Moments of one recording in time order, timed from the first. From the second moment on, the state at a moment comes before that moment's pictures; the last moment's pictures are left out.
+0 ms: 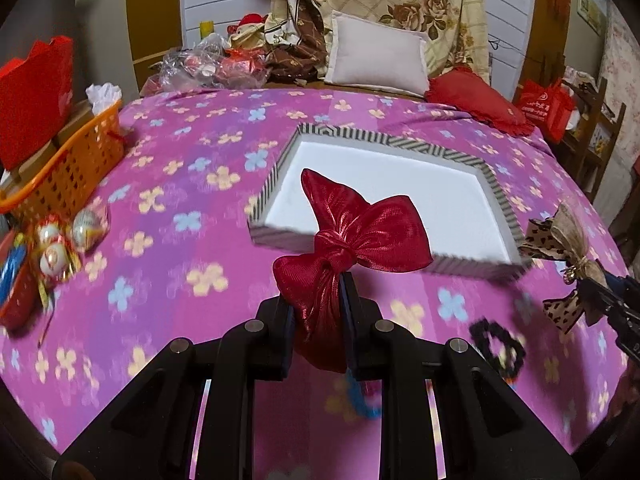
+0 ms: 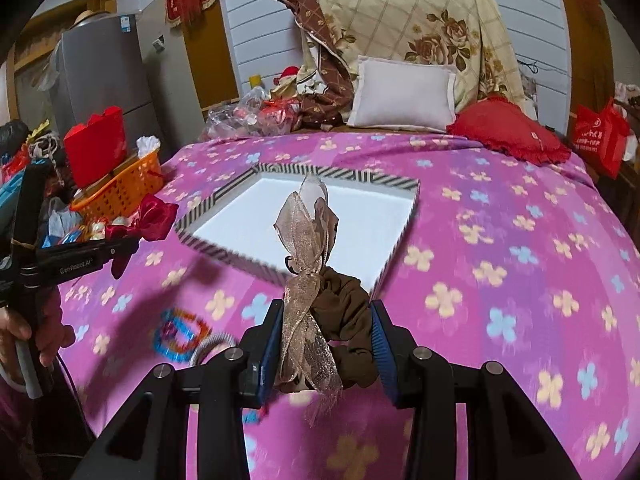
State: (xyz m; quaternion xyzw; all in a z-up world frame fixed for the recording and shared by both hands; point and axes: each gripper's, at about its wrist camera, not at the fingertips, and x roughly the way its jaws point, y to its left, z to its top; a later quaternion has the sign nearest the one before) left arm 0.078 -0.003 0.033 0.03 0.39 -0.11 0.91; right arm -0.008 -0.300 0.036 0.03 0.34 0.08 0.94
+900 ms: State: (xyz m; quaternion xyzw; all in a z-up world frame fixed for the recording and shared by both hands) left arm 0.209 -0.026 -0.031 0.06 0.48 -0.07 0.88; right arm 0.127 -0.309 -0.019 0.01 0.40 0.08 0.91
